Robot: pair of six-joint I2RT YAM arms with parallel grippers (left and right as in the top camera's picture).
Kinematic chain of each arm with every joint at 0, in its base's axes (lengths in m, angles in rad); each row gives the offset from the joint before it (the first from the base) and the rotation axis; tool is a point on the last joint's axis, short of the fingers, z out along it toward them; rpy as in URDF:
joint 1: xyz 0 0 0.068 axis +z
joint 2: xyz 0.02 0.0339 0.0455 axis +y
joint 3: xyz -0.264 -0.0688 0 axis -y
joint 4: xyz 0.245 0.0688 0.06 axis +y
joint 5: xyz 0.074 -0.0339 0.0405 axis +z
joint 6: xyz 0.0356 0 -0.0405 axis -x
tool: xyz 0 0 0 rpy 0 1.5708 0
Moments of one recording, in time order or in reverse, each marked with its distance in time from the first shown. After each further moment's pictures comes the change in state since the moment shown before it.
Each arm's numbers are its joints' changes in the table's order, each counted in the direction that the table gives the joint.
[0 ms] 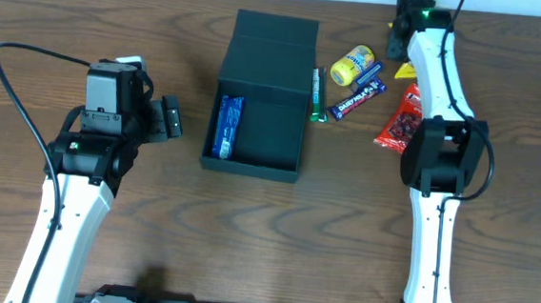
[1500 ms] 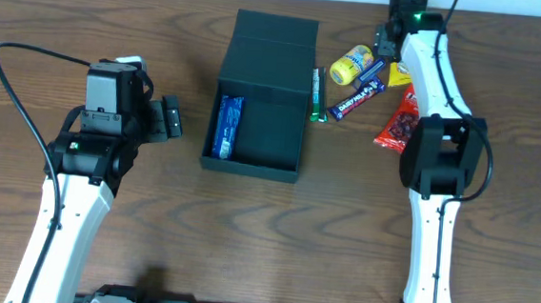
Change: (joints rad) left arm 0.000 0.000 0.000 0.000 0.000 -0.001; right arm 0.011 -0.041 -0.128 -0.138 0.036 -0.025
